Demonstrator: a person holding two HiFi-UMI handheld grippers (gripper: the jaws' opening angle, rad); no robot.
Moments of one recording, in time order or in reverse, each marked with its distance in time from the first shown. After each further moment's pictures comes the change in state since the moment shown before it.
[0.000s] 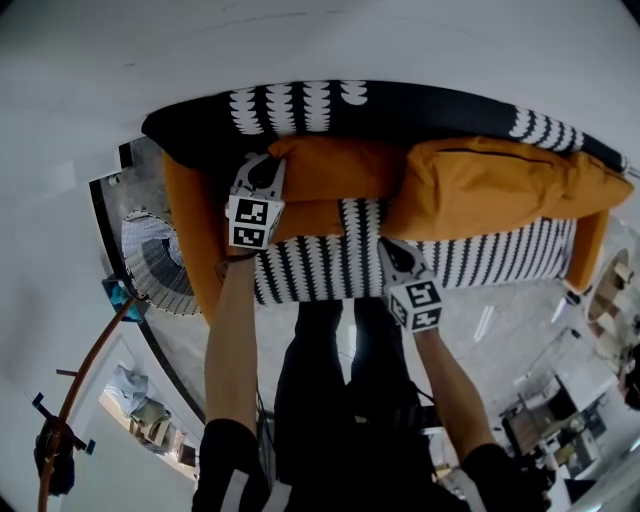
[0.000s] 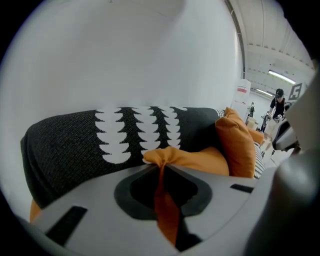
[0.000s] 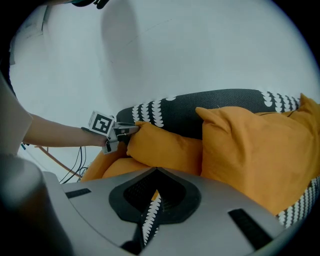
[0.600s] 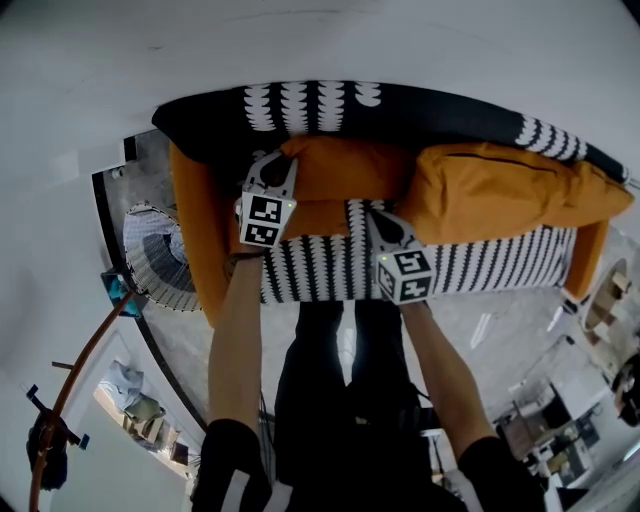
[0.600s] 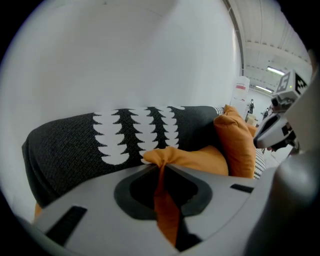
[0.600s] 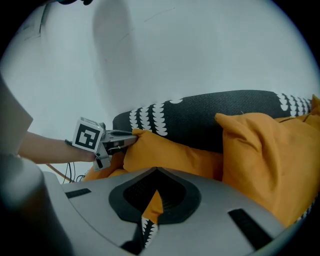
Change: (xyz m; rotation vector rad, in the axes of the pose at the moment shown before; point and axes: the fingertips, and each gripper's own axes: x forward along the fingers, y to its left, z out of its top) left arm 0.002 -0.008 0.002 0.019 0.012 0.005; right arm 0.056 0.006 0.050 0.023 -0.030 0.003
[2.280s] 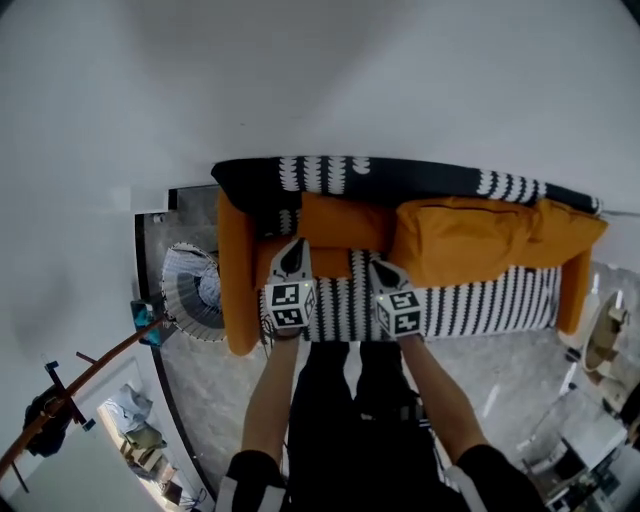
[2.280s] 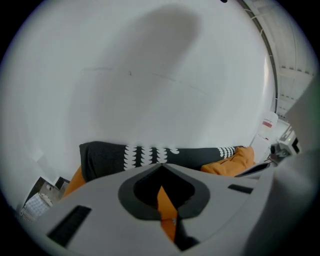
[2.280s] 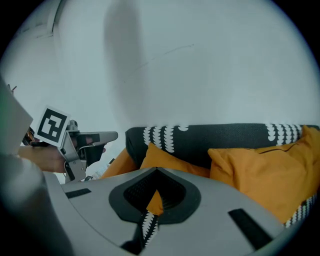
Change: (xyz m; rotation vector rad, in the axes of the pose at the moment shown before) left arm -0.136 -0.048 0.066 -0.365 -0.122 0.225; right arm -0.063 0.017 0.036 -0.069 -0.042 0.008
